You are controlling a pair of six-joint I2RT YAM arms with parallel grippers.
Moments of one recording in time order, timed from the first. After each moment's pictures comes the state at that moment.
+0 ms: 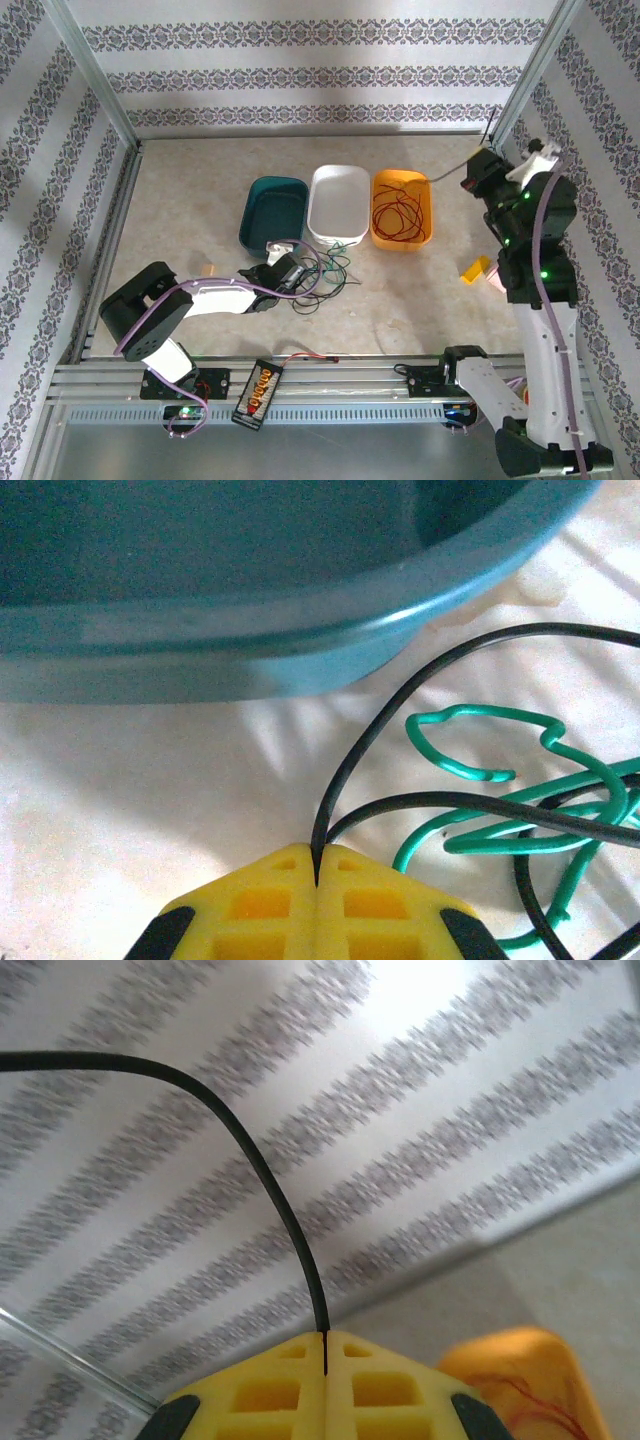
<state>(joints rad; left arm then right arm) -0.81 1.61 0.68 -0.11 -0.42 -0.61 0.02 0.89 1.27 -0.40 -0.11 0.65</state>
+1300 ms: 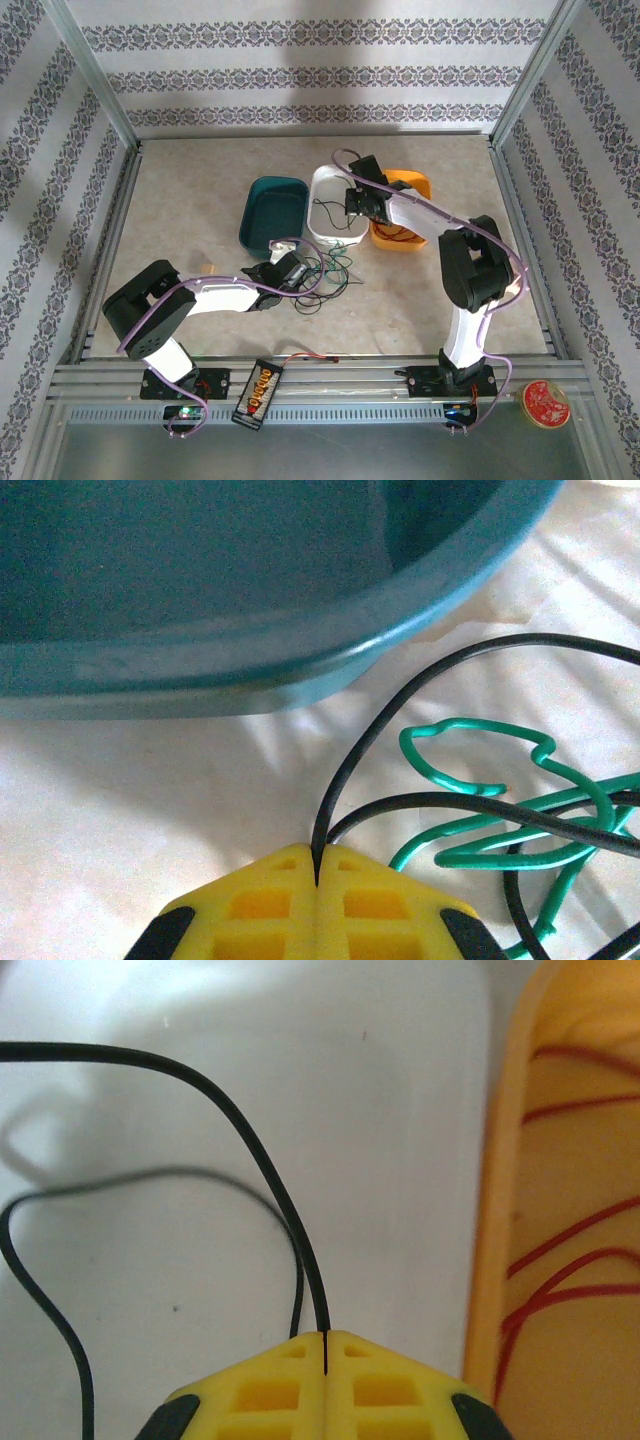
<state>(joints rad) -0.82 1.62 0.70 -0.12 -0.42 -0.63 0.45 1.90 1.36 -0.43 0.11 0.42</state>
